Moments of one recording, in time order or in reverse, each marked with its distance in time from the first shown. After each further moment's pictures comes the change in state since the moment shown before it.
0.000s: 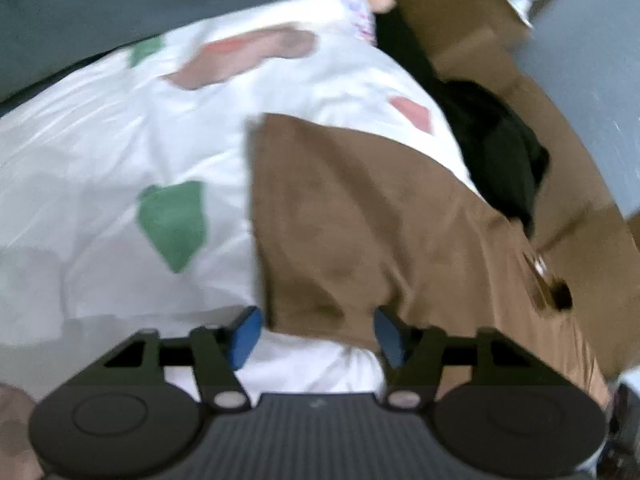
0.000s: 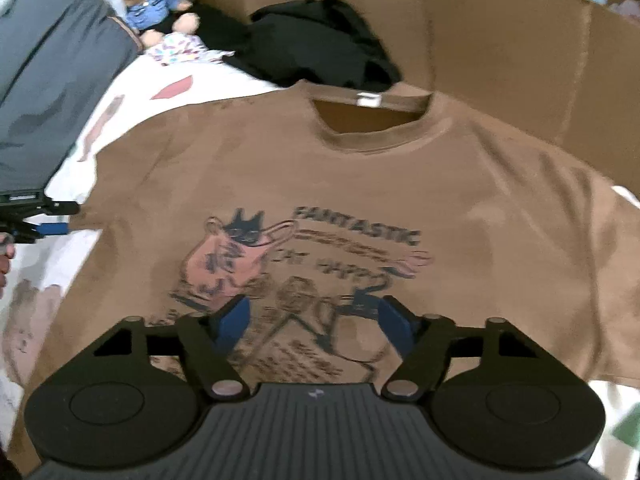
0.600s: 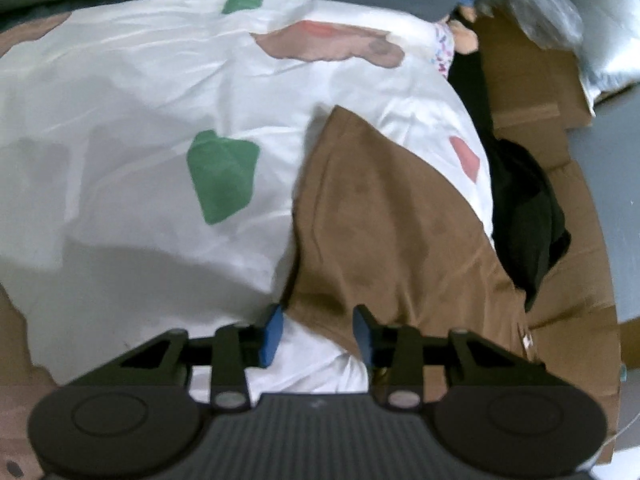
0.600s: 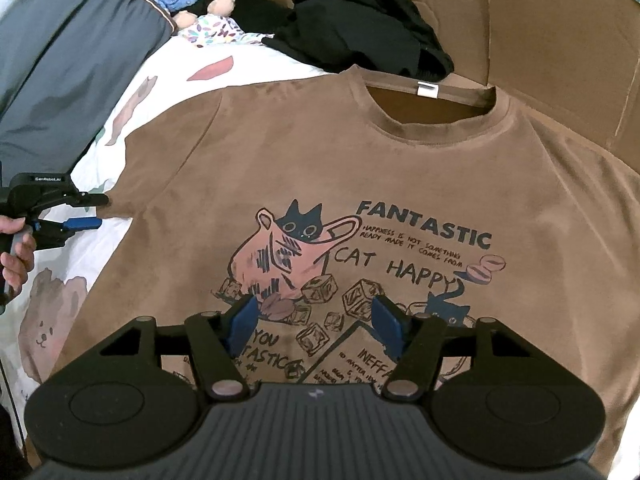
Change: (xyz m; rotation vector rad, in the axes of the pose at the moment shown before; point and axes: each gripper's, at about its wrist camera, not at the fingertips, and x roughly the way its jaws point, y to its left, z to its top) left arm 0.008 0.009 -0.015 -0.278 -0.025 -0.014; right arm 0.021 0.030 0.004 -0.027 0.030 0.049
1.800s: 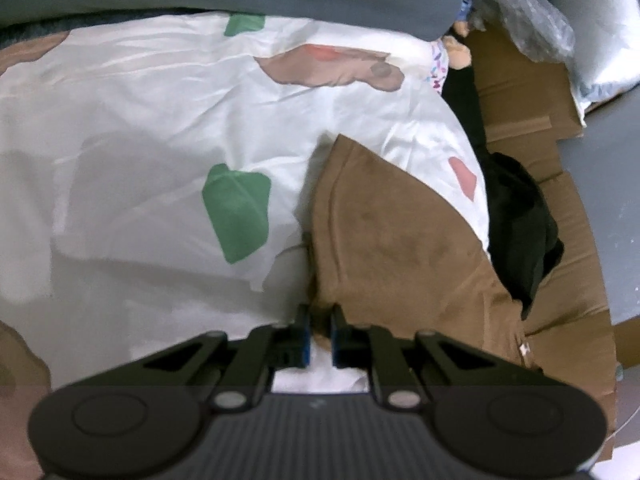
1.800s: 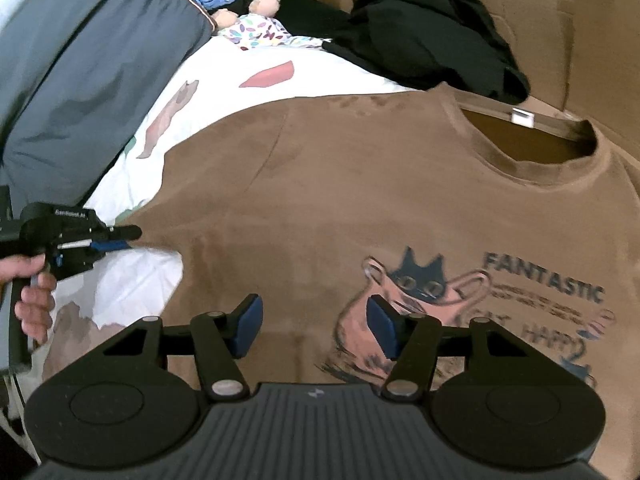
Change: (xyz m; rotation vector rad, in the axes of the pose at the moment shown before) left arm -0.011 0.017 0.018 0.020 -0.024 -0.058; right arm 0.051 0.082 0.043 -0.019 -0.026 0.065
